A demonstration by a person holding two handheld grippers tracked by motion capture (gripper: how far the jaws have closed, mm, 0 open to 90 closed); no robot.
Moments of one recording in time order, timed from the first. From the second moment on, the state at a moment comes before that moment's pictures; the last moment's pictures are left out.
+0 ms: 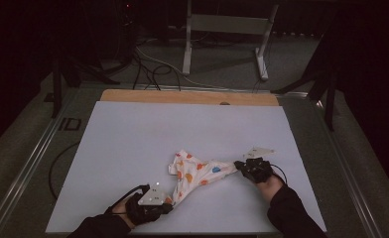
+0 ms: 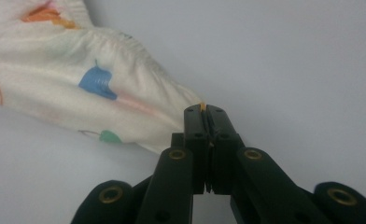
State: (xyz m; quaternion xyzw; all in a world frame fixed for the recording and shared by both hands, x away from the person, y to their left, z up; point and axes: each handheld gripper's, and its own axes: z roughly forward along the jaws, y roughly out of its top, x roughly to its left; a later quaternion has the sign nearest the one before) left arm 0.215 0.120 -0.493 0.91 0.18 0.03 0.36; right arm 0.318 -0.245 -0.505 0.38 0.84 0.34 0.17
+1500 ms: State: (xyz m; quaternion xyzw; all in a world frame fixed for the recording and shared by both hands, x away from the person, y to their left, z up) left arm 0.376 0.076 -0.501 0.88 0.34 0.02 0.34; right arm 0.327 -0.224 -0.486 0.38 0.82 0.39 0.17
